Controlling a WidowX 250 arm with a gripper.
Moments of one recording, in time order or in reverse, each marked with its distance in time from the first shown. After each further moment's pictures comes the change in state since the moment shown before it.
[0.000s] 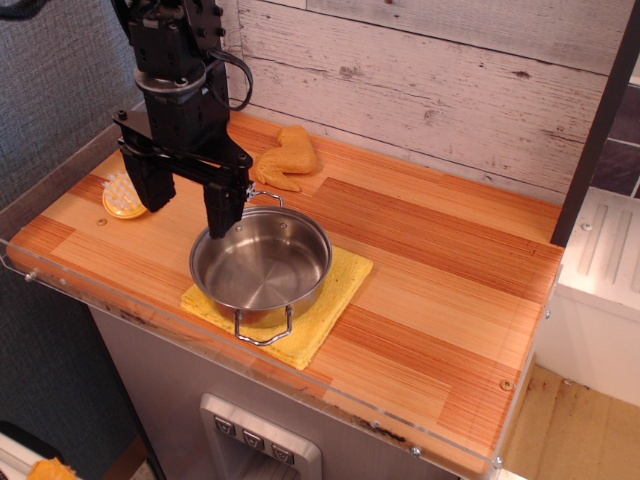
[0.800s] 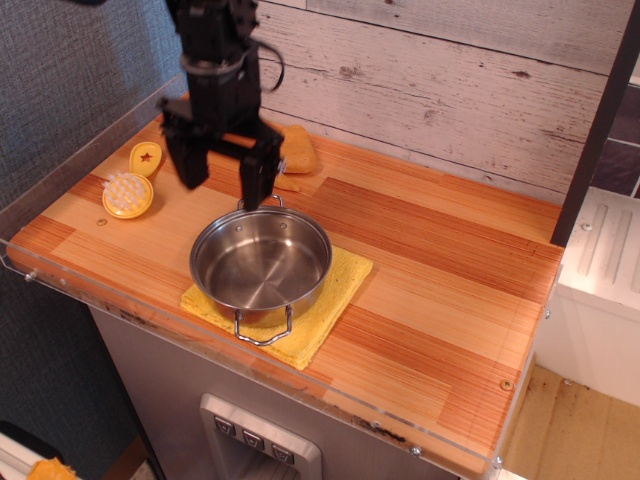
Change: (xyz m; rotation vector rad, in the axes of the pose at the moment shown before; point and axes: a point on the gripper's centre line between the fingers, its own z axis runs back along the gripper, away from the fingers) arm 0.051 0.005 -0.015 -0.027 0.026 0.011
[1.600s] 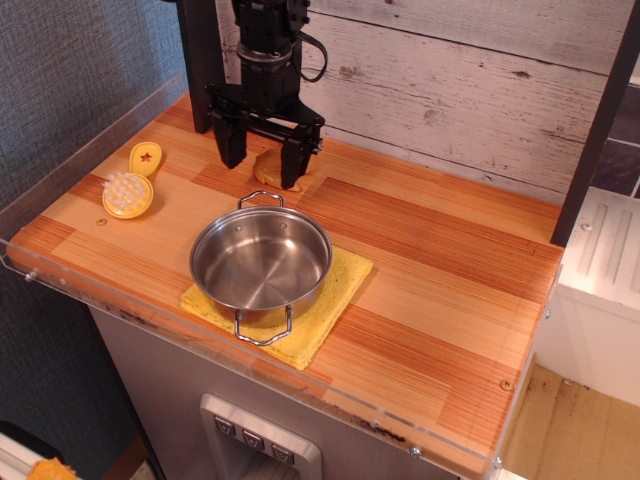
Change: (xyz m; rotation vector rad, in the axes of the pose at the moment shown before) arm 0.054 0.000 -0.030 0.044 0.018 0.038
